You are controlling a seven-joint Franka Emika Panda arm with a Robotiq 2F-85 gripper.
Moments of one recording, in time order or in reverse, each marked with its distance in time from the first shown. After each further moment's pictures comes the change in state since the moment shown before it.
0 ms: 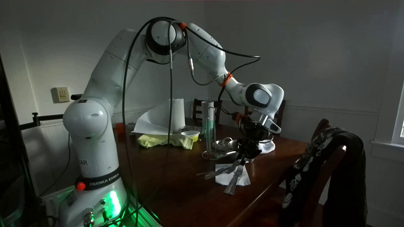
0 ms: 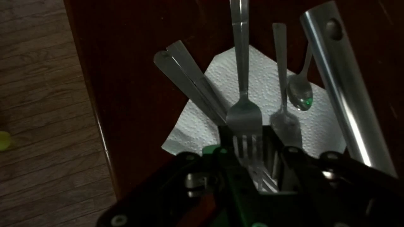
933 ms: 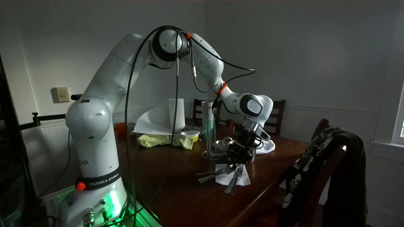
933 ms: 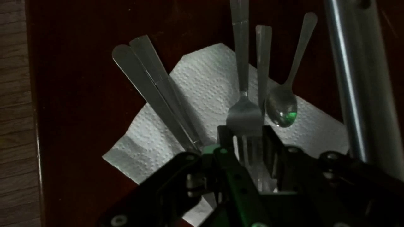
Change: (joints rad) arm 0.065 0.069 0.021 -0.010 -0.020 0.010 0.005
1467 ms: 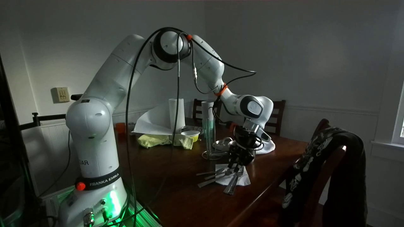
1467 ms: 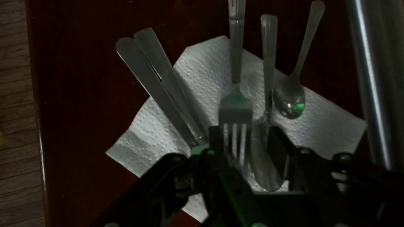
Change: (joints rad) arm 0.000 0.016 -0.002 0.008 -0.005 0.019 0.019
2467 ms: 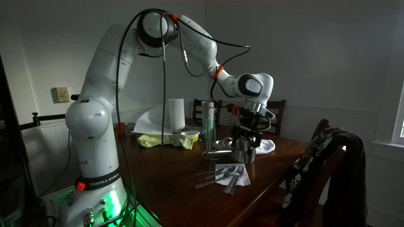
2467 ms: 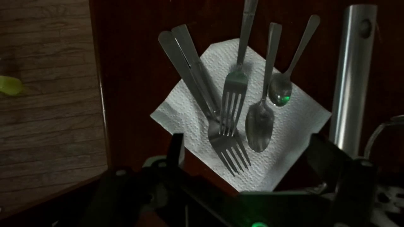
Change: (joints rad) arm -0.012 -0.202 -0.008 -0.072 -0.033 0.032 -0.114
